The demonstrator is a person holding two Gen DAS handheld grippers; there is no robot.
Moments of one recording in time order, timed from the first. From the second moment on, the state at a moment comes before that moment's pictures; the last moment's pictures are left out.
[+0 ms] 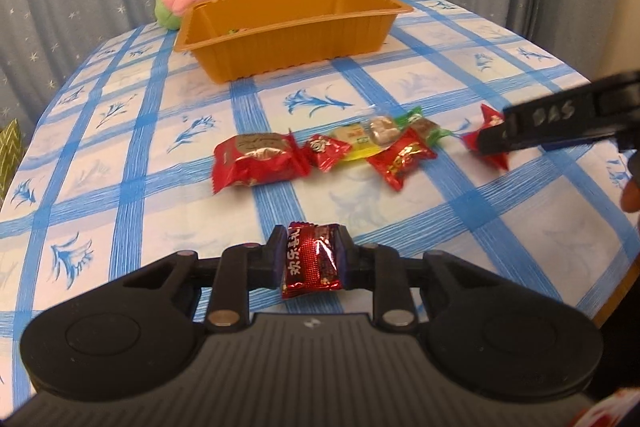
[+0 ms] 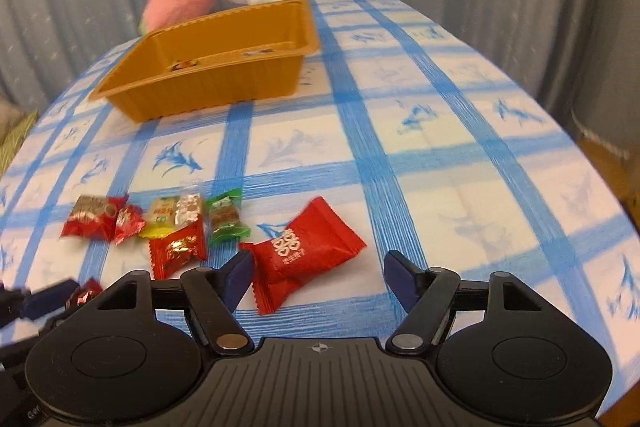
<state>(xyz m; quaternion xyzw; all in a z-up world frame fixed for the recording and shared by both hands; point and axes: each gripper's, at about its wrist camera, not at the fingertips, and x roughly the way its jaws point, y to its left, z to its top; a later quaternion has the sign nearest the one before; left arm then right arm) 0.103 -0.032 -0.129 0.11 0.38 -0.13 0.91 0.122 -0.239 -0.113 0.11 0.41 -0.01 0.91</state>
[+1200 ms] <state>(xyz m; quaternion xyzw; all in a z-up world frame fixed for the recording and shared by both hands) 0.099 -0.032 -0.126 0.10 0.36 -0.13 0.92 0.134 -0.229 -0.110 0.09 0.39 -0.02 0.91</state>
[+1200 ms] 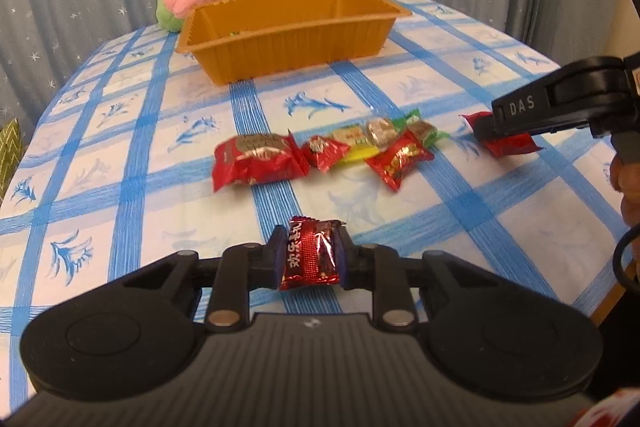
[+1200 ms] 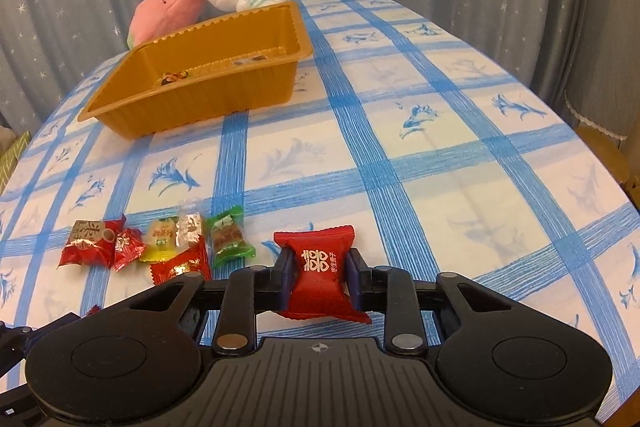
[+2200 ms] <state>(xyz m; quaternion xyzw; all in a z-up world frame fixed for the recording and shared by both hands) 0.153 -0.019 -0.064 0.02 0.33 -0.10 0.94 0.146 -0.203 -0.070 0.04 0.34 0.05 0.94</state>
